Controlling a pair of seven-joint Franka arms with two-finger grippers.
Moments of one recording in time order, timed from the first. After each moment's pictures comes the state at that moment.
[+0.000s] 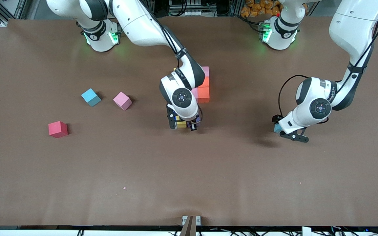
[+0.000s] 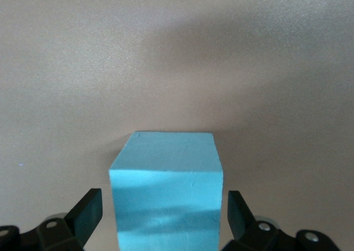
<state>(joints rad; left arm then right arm) 0.13 0.47 -0.26 -2.07 0.23 2.36 -0.02 1.00 0.94 -0.35 -1.27 0.50 2.13 1.89</state>
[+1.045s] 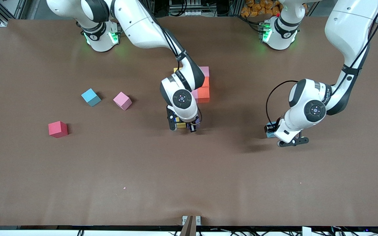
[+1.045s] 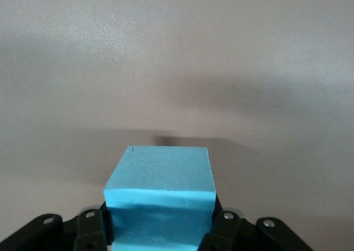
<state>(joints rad) 0.12 0.48 -0.37 -1.93 0.18 2.27 -0.57 1.00 0.96 -0.35 -1.27 0.49 2.16 1.90</state>
